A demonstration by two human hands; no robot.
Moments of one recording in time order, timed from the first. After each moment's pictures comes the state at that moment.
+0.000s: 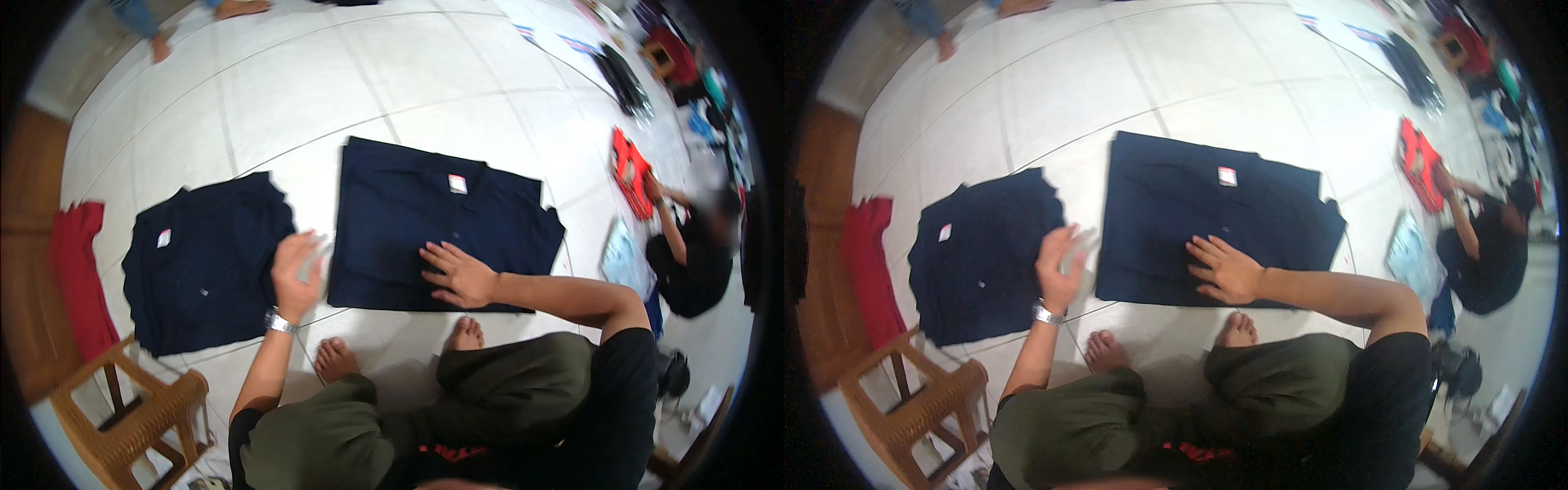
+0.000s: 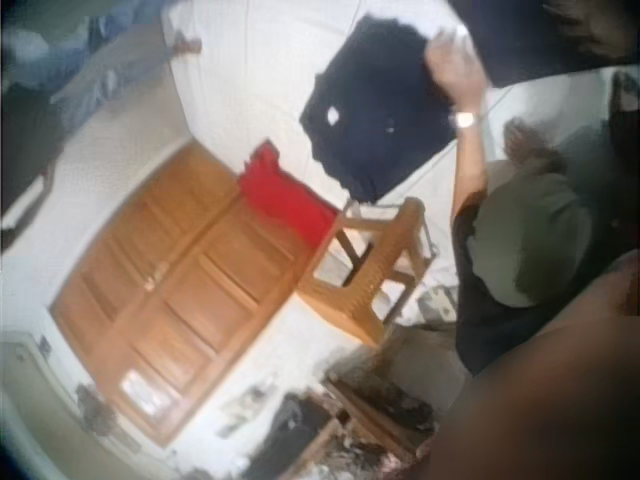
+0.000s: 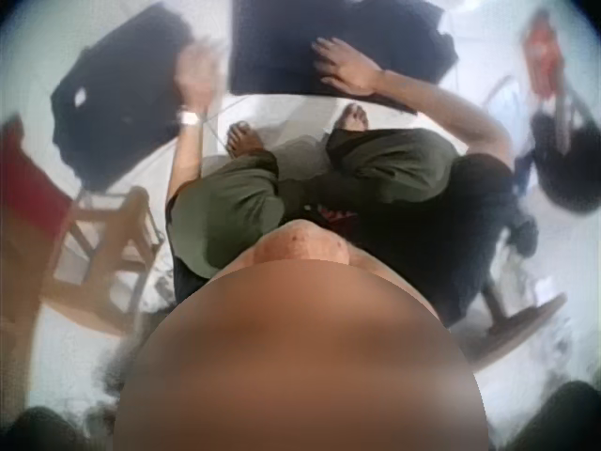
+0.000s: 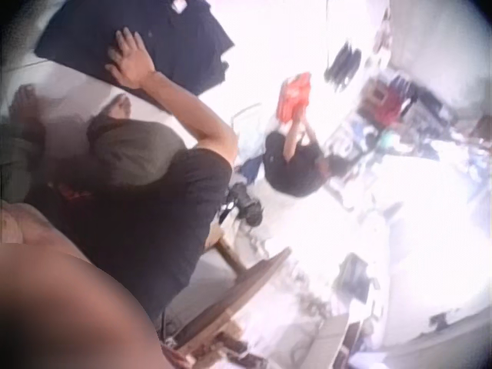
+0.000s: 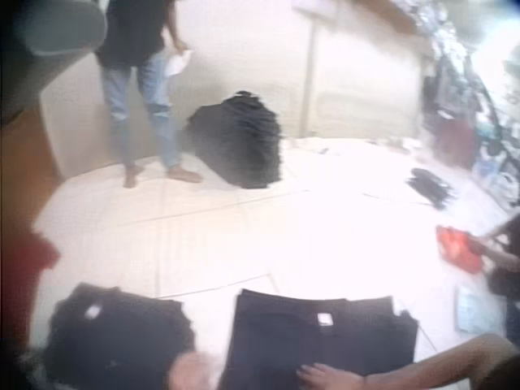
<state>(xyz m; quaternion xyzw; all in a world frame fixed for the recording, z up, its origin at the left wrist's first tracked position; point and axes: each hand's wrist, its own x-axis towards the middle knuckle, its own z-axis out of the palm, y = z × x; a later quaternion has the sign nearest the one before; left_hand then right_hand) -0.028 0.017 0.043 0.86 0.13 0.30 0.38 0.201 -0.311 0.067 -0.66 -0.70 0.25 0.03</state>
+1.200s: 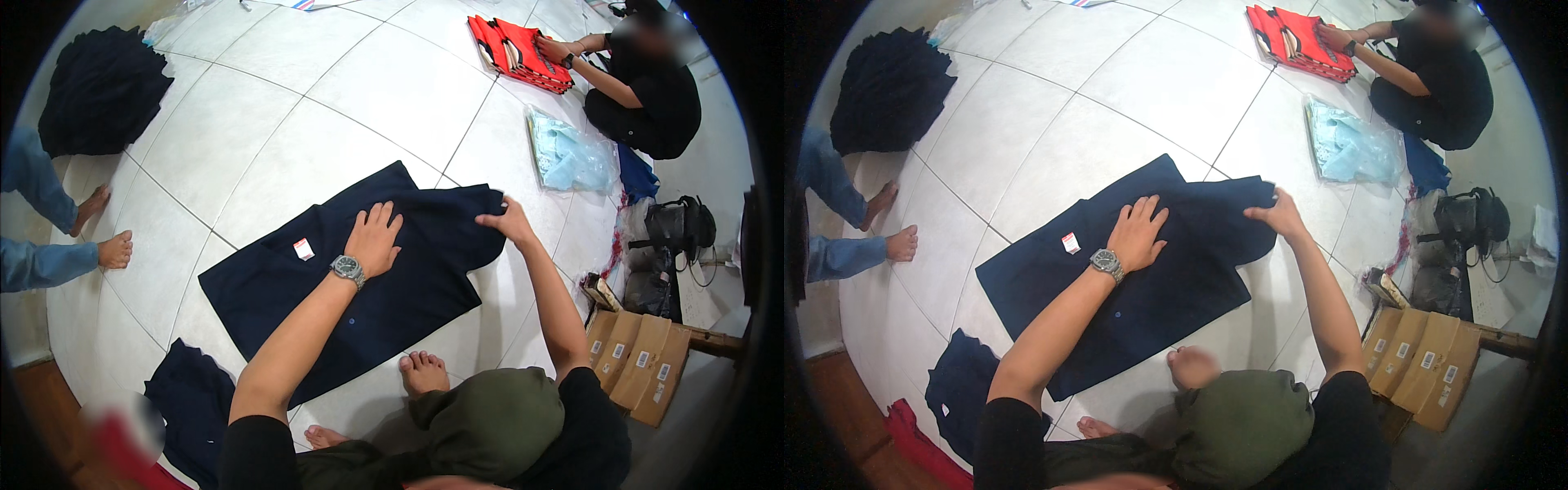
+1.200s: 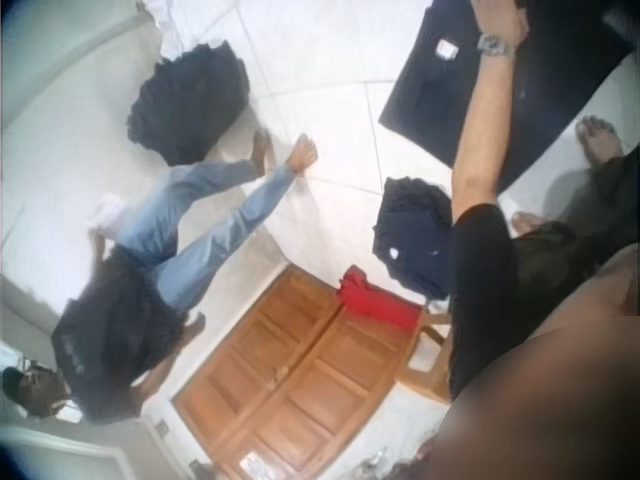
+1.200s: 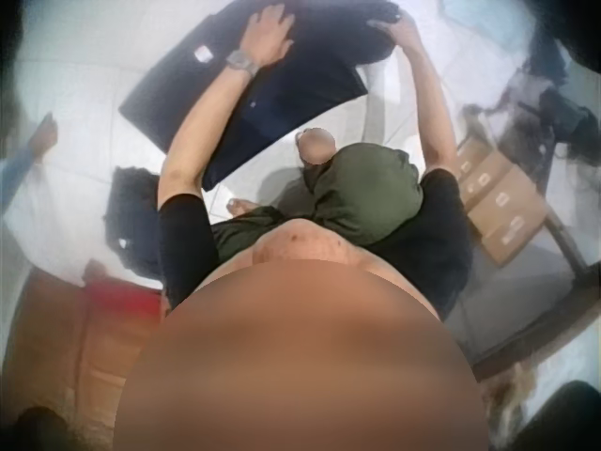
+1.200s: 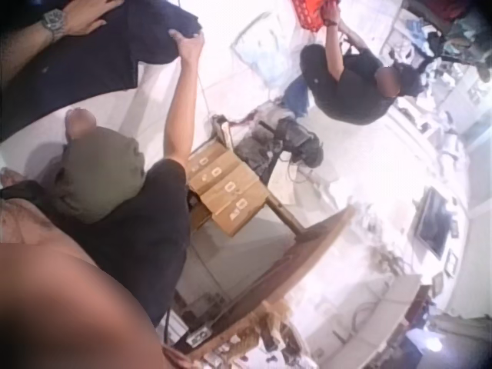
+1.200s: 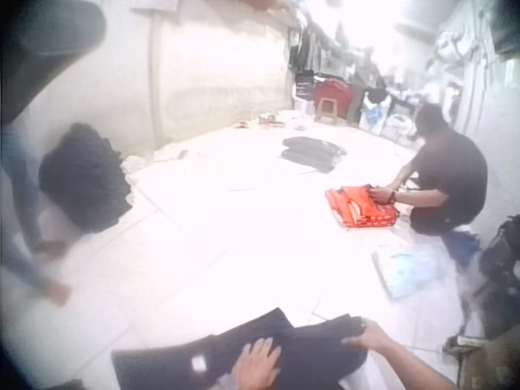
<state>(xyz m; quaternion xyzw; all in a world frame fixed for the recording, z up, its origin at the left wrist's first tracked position) 0.323 -0.264 0.003 0.93 -0.33 -0.05 0.12 0.332 -0.624 0.021 -0.89 0.19 0.12 0.41</state>
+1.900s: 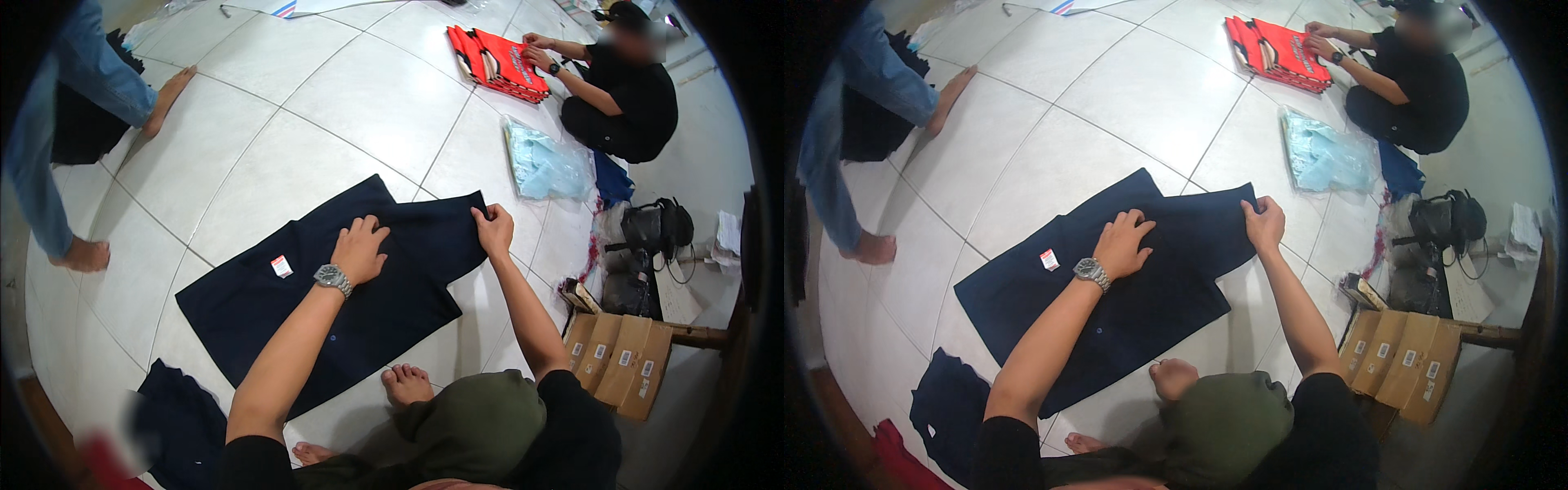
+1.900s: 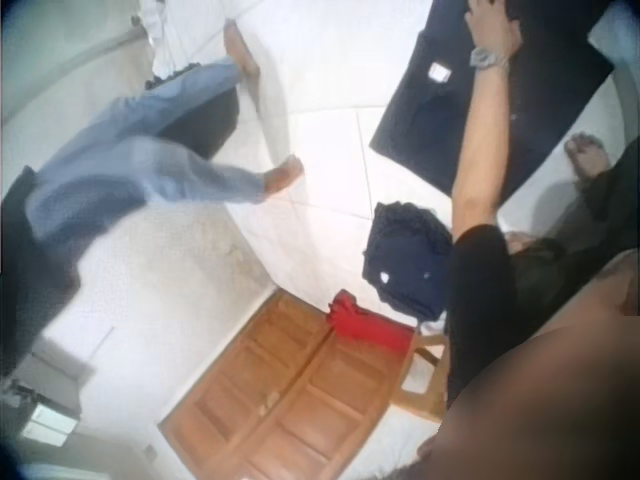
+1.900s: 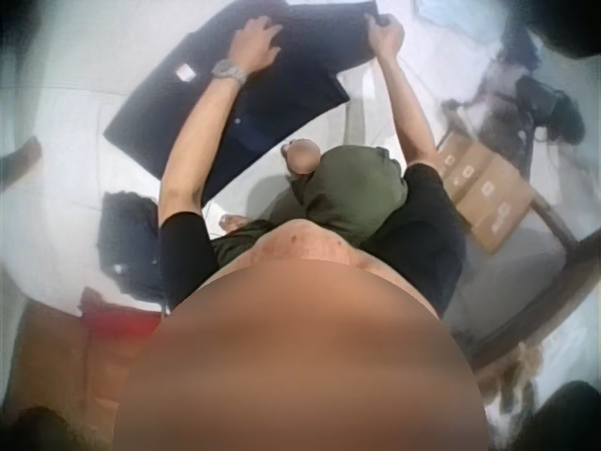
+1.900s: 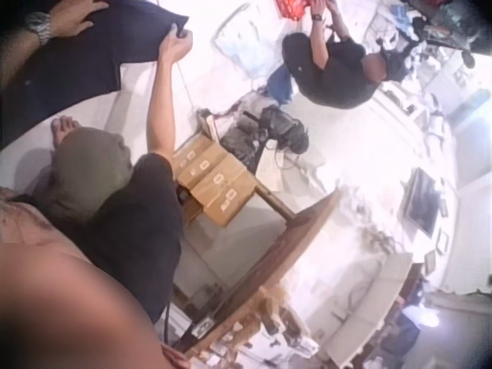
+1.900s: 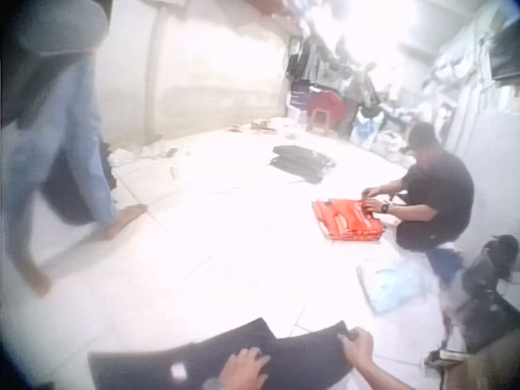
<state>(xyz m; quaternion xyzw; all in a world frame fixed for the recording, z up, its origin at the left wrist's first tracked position) 0.336 -0.275 0.002 0.91 -0.28 -0.11 0.28 0.330 -0.617 0.006 -0.92 0.27 -0.12 0.23</state>
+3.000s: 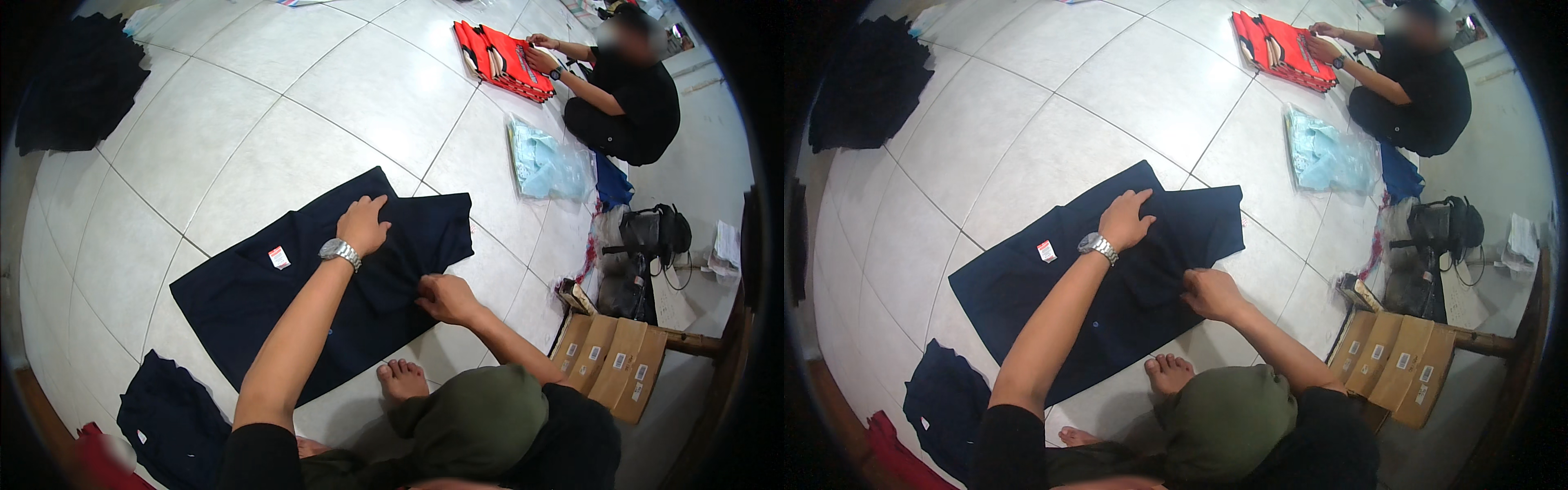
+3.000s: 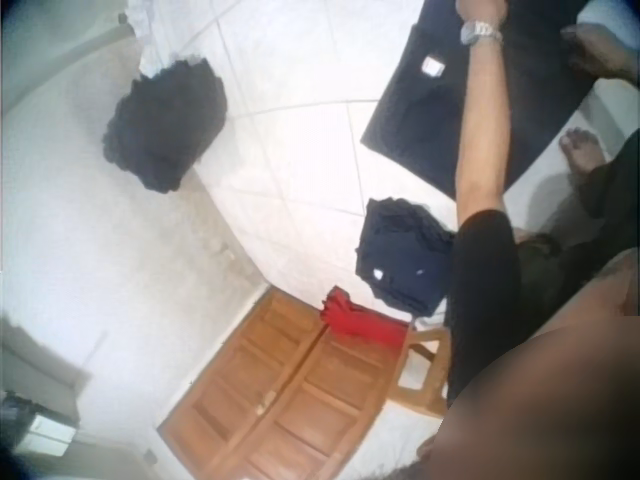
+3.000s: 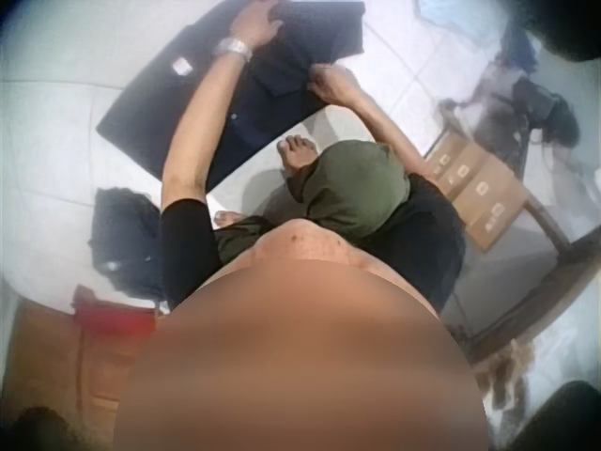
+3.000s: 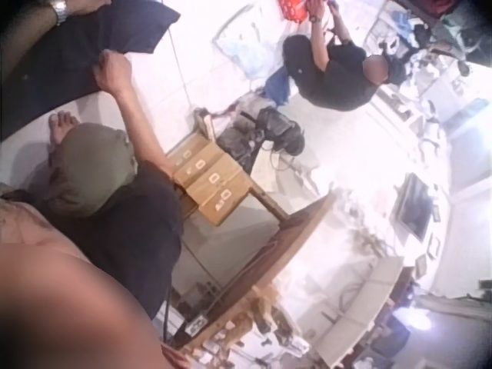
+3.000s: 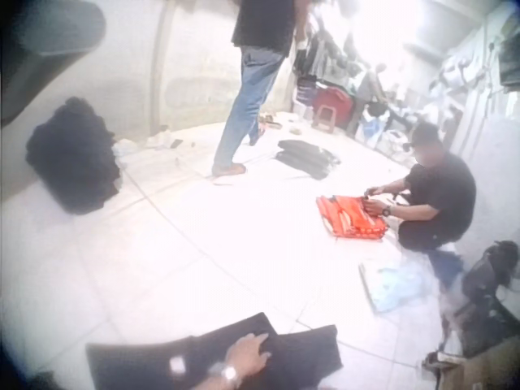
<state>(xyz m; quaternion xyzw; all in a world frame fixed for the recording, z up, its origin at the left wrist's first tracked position) 0.370 -0.296 0.002 0.91 -0.14 -0.17 0.34 0.223 -0.516 0.045 -0.93 -0.10 0.29 0.21</state>
